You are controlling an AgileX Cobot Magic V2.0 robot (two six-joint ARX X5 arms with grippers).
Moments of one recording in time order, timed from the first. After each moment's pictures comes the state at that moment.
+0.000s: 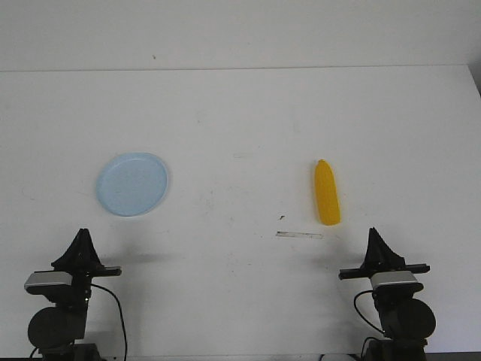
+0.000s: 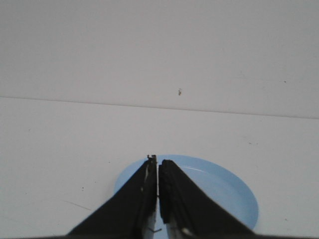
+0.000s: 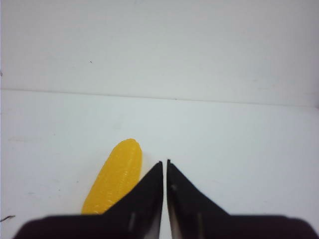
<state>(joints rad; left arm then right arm) 0.02 0.02 0.06 0.21 -0.03 -0.08 0.01 0.00 0.01 0.03 -0.05 -0.02</state>
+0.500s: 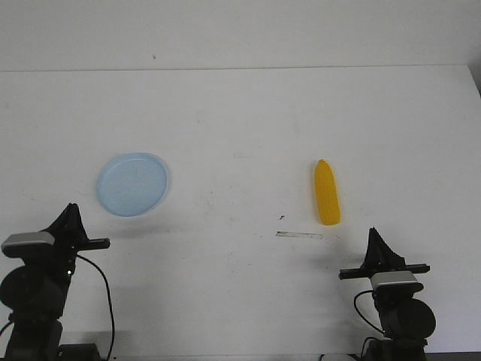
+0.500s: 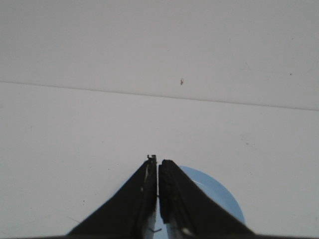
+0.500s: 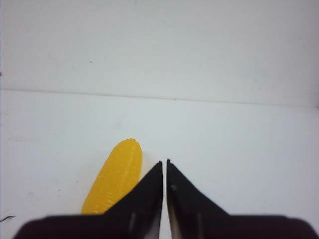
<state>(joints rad) 0.02 0.49 0.55 -0.02 -0.03 -0.09 0.01 0.00 0.01 0.03 -0.05 -0.02</state>
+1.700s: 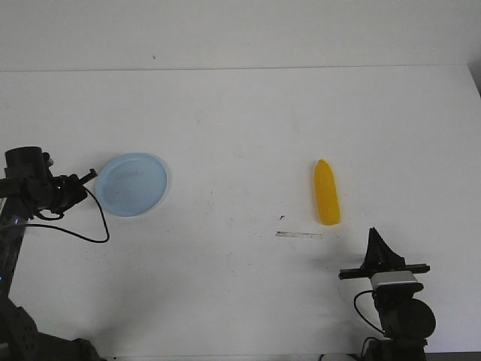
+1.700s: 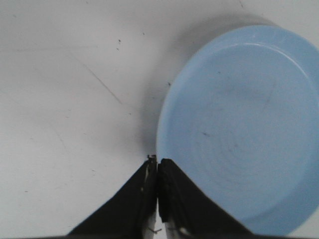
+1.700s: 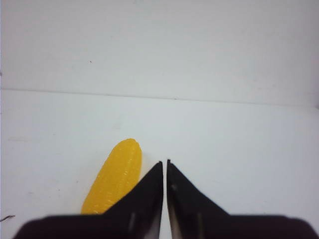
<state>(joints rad) 0.28 1.56 1.25 -0.65 0.27 -0.28 0.01 0.00 0.01 0.03 -0.05 -0.02</state>
